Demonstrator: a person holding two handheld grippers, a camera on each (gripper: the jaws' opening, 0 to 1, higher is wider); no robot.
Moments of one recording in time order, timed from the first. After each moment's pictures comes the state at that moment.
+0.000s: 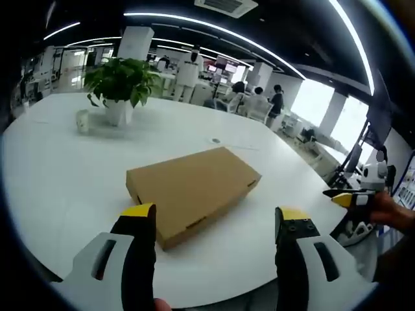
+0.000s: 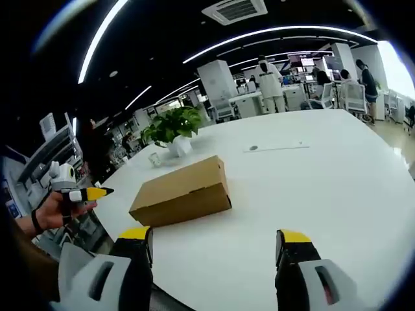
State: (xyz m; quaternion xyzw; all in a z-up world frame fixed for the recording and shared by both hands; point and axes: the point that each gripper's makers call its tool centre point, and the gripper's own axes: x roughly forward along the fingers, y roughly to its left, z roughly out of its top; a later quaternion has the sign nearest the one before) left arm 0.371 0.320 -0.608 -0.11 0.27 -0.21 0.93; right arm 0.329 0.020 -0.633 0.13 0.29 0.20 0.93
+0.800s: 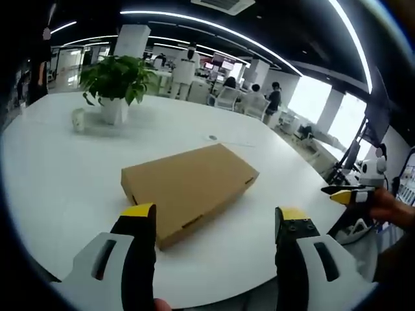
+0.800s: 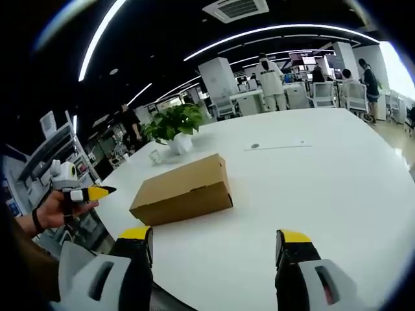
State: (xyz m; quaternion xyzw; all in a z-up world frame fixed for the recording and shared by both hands) left arm 0.372 0.315 -0.613 -0.10 0.28 -0.22 0.93; right arm 0.329 0.023 -0.633 0.12 0.29 0.21 0.92
